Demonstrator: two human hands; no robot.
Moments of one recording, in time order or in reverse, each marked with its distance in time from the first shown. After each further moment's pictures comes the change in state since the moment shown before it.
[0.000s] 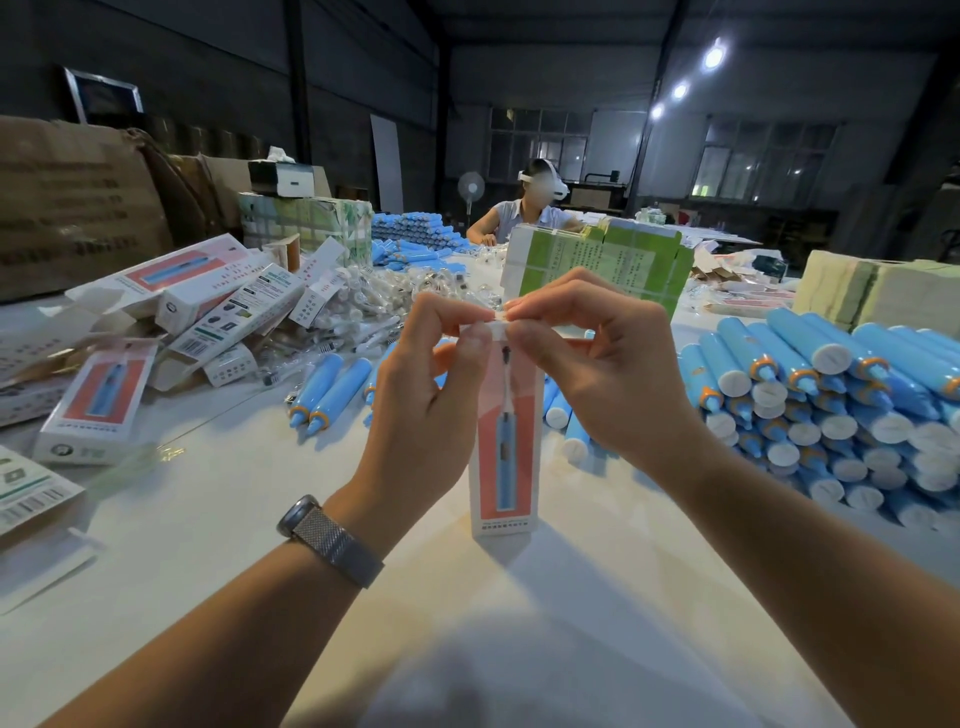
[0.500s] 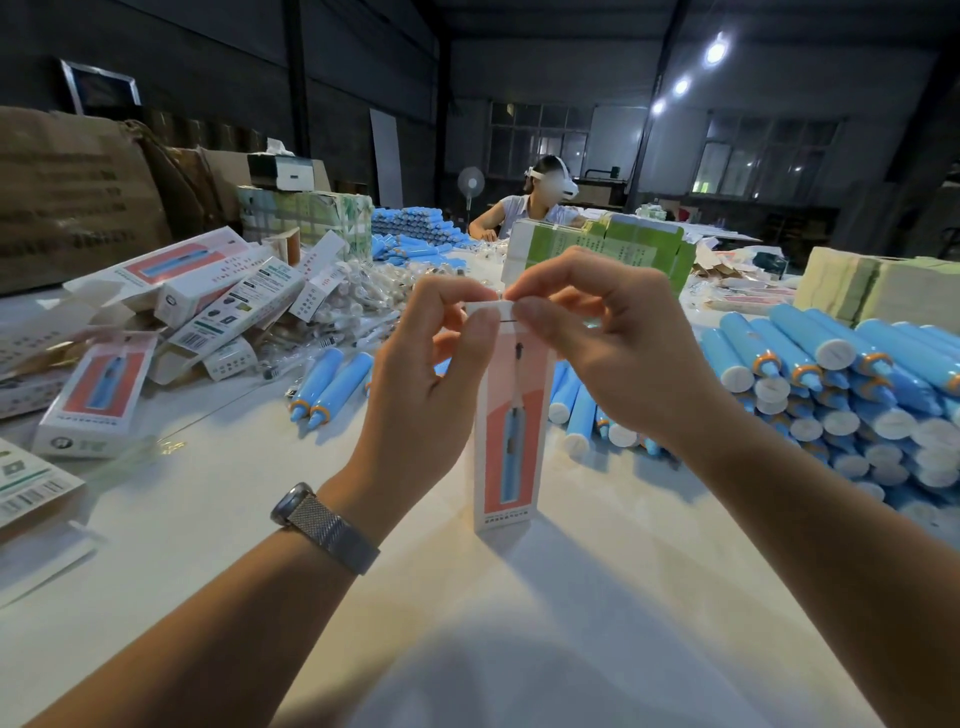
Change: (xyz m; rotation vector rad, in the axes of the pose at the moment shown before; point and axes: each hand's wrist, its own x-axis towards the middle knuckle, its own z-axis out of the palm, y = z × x) left_hand 0.005 -0.002 -0.005 -0.006 -0.038 0.069; right_hand 0.012 -0.015 -0.008 -0.155 -0.125 -0.006
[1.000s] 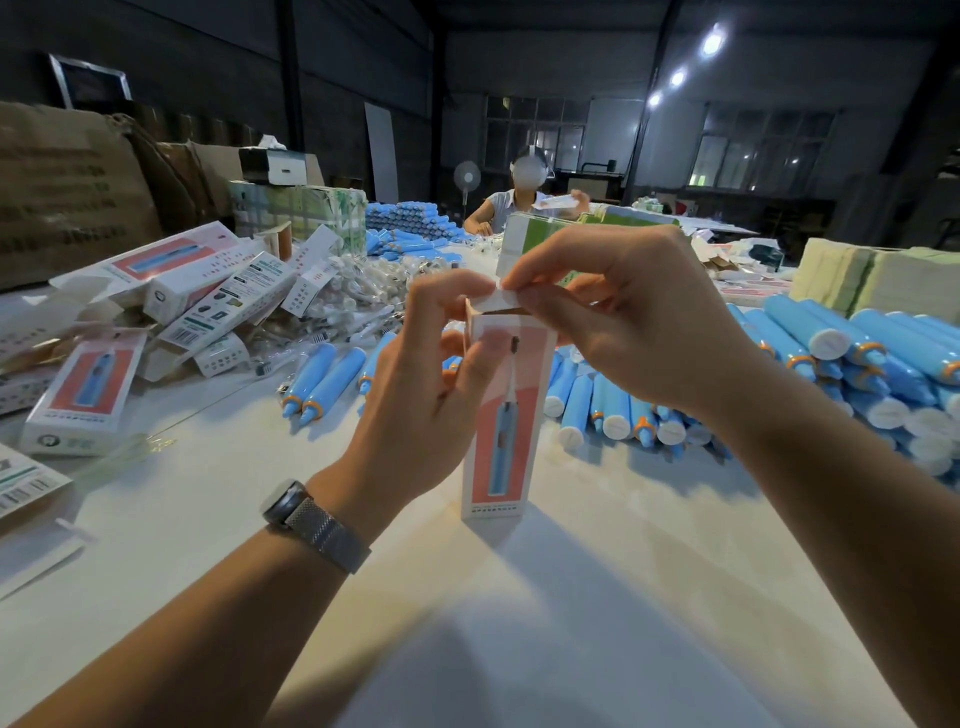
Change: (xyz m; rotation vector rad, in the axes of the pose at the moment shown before) left_hand -0.007 -0.010 0.000 0.043 -0.150 0.108; right_hand 0.008 -0.008 -0.023 -0.252 -0.109 -0.094
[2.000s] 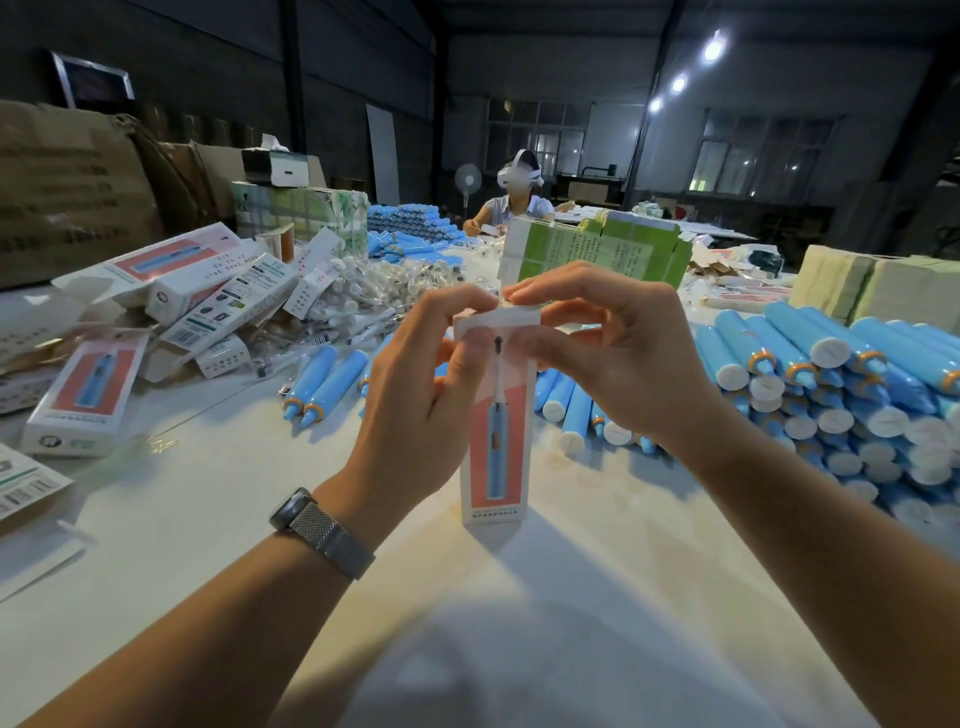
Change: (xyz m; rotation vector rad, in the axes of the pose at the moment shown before) left_hand -0.003 -0.003 -0.001 0.049 0.079 -0.057; right_hand -0.016 0.021 0.026 0.416 0.092 0.118
